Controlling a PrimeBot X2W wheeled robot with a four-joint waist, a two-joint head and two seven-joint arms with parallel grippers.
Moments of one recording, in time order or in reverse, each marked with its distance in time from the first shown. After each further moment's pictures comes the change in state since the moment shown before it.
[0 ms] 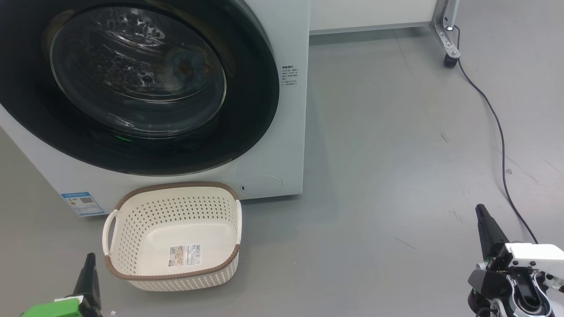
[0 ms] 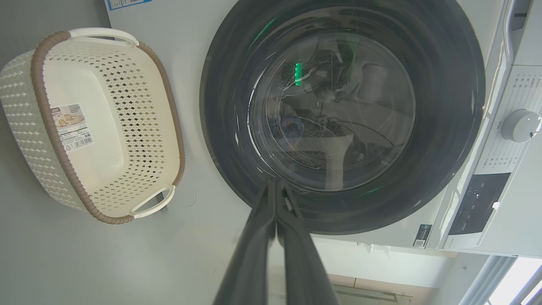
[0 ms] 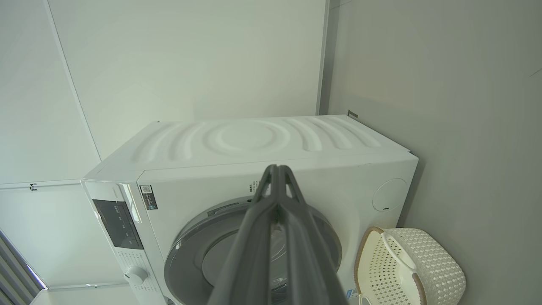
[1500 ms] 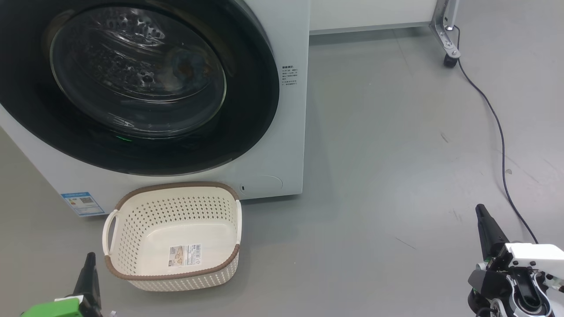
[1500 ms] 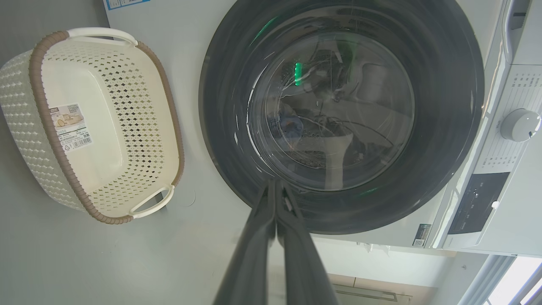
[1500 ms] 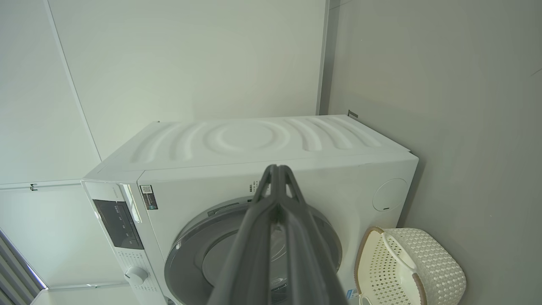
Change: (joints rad) left arm 0.000 0.000 -0.001 -0.002 0.000 0.000 0.000; right arm 0.000 0.000 0.000 0.000 0.001 0.000 0.000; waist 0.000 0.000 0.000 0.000
